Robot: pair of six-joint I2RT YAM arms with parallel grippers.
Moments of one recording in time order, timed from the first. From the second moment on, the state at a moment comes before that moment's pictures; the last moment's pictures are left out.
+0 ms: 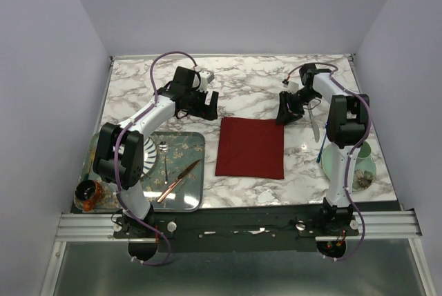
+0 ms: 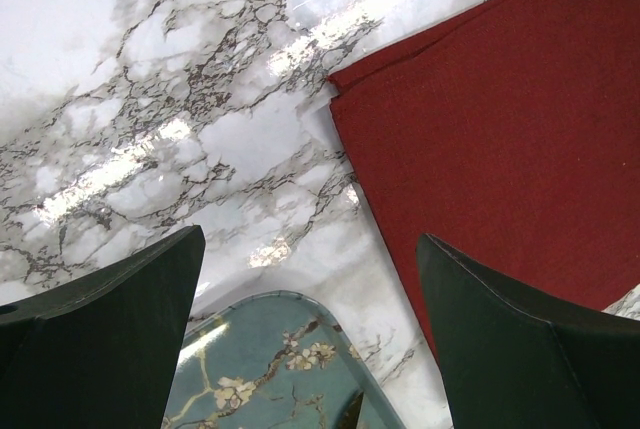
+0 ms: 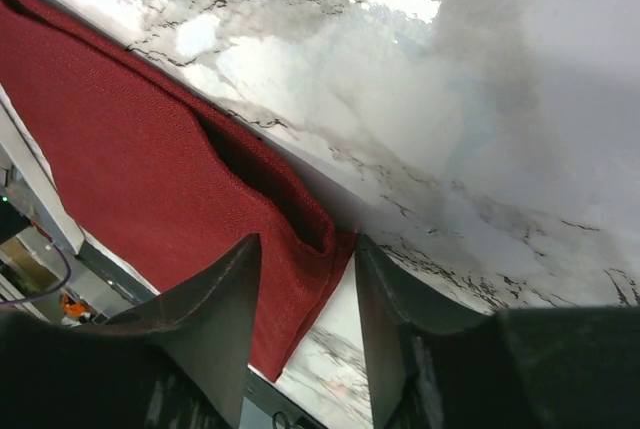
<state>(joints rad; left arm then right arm) -0.35 1.74 1.30 -0.42 0.33 -0.05 0.06 2.26 1.78 -1.04 -0.58 -0.09</state>
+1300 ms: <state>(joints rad) -0.27 1.74 1.27 -0.42 0.34 -0.12 0.26 1.91 1.48 -0.91 -0.57 -0.59</state>
